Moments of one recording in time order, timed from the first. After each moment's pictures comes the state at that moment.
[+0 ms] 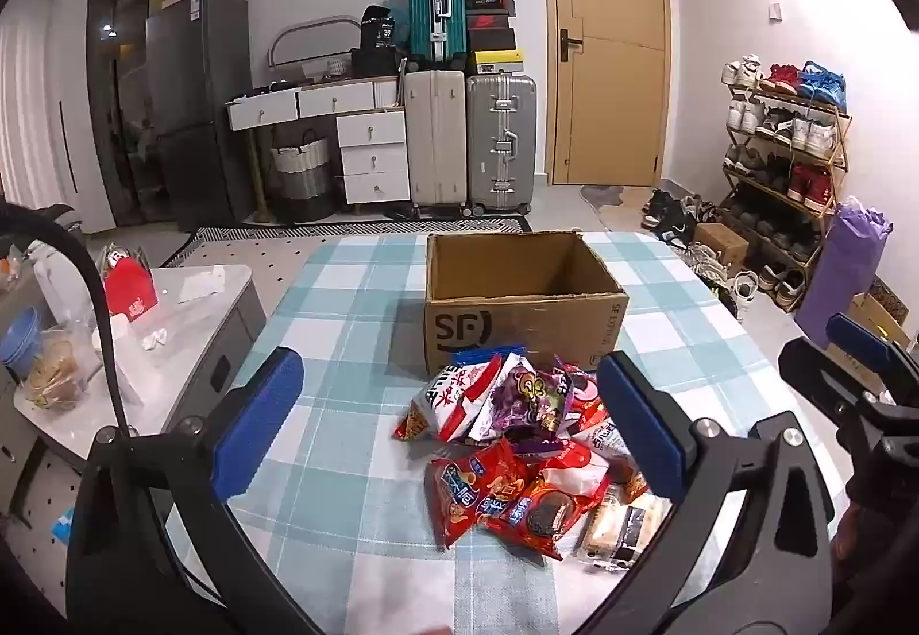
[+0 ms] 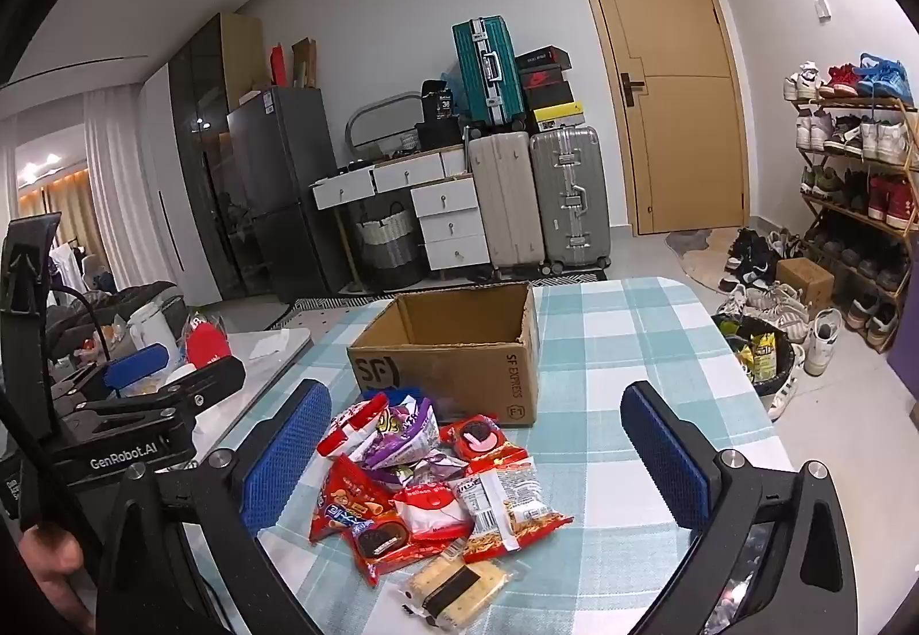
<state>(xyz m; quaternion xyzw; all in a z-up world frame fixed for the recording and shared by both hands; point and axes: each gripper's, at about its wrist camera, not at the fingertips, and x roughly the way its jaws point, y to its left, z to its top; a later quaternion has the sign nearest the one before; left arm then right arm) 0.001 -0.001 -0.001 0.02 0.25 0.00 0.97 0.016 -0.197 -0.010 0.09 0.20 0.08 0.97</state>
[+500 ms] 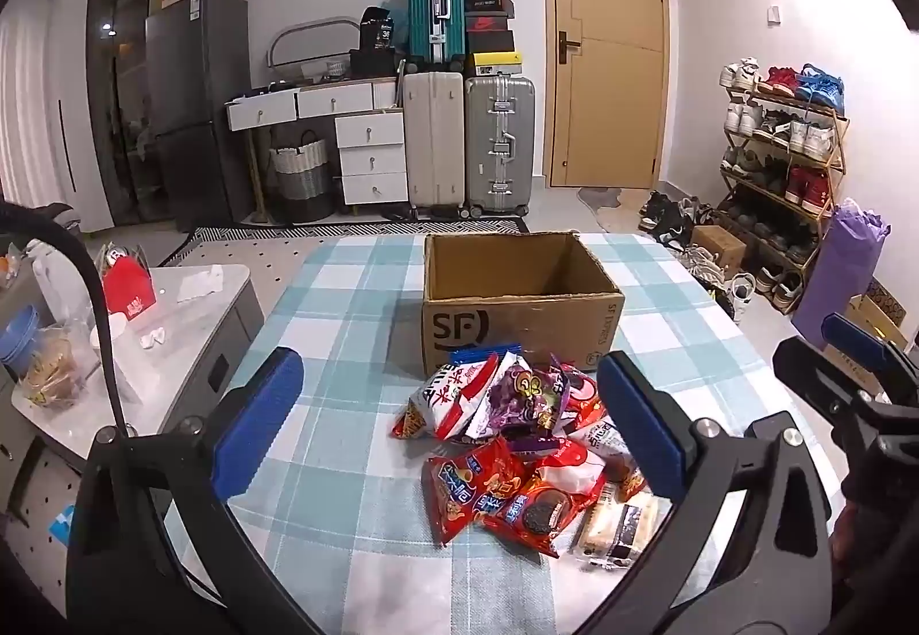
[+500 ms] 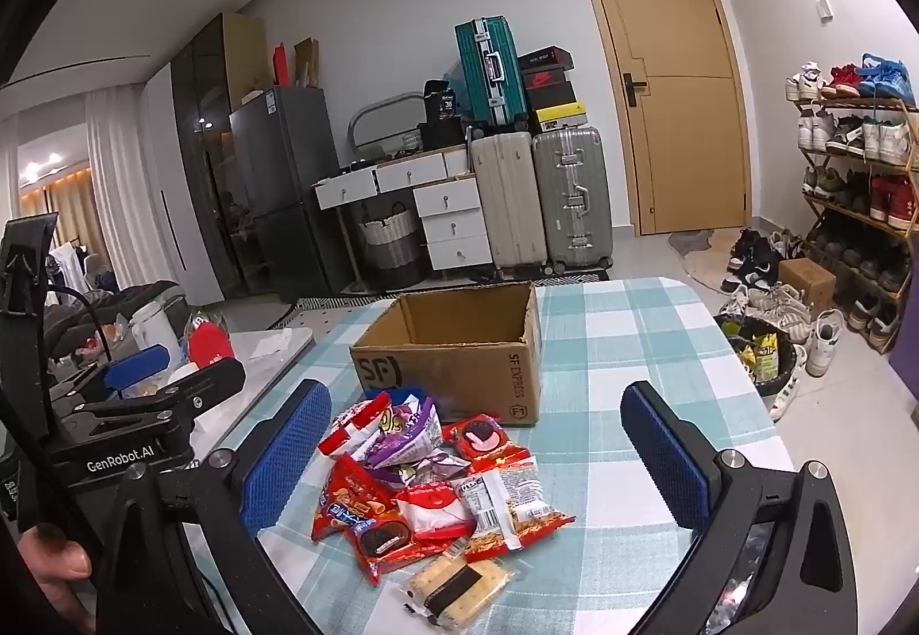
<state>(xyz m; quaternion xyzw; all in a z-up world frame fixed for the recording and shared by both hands) -0.006 0.002 0.003 0.01 0.24 -0.01 0.97 0.015 -0.196 -0.011 0.09 0.20 0.08 0.97</state>
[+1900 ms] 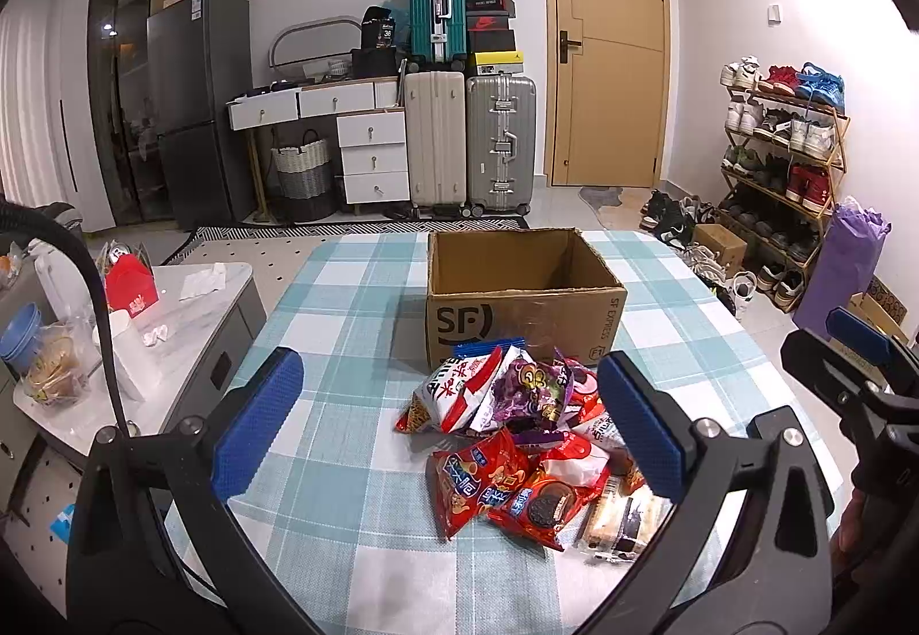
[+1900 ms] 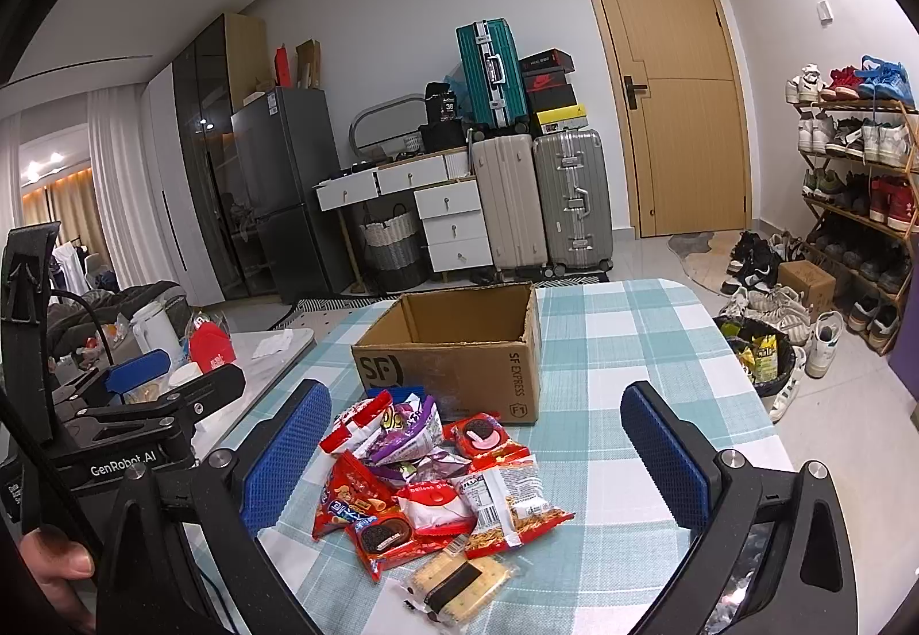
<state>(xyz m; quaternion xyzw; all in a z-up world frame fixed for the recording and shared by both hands) -0.008 0.007 -0.002 0.01 0.24 -0.01 0.97 0.014 -0.194 -0.012 0.09 0.20 0.08 0.97</state>
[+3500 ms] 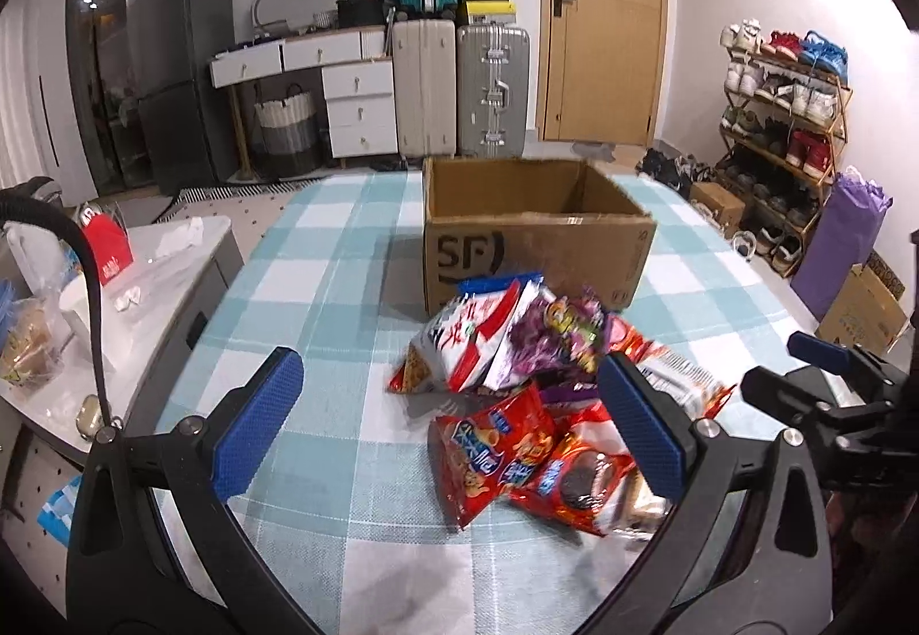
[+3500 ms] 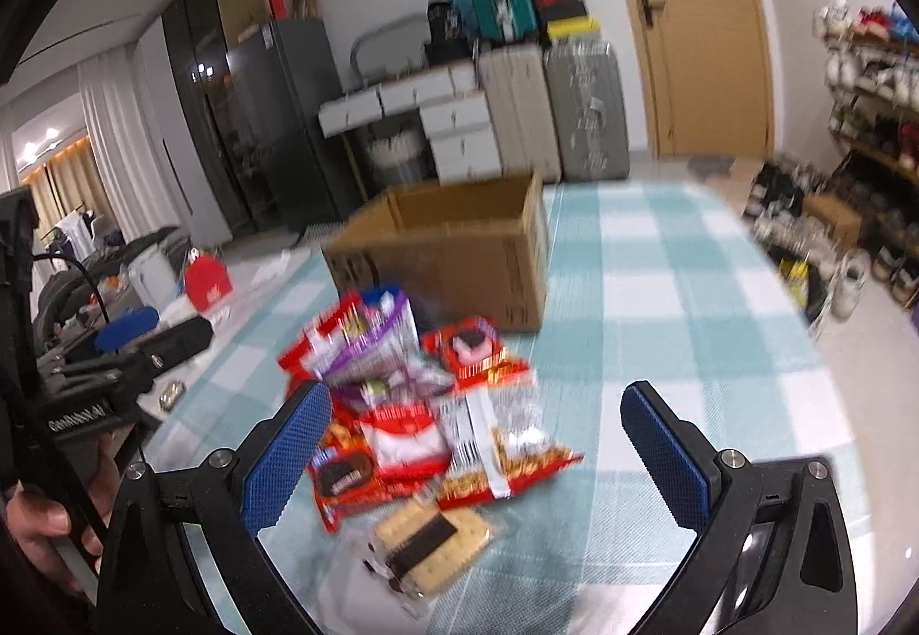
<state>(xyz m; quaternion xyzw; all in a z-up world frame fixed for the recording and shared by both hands) 0.040 0.014 -0.070 0.01 0.31 -0.03 0.95 0.071 -0.200 -0.095 0.10 0.32 0.12 0.94</state>
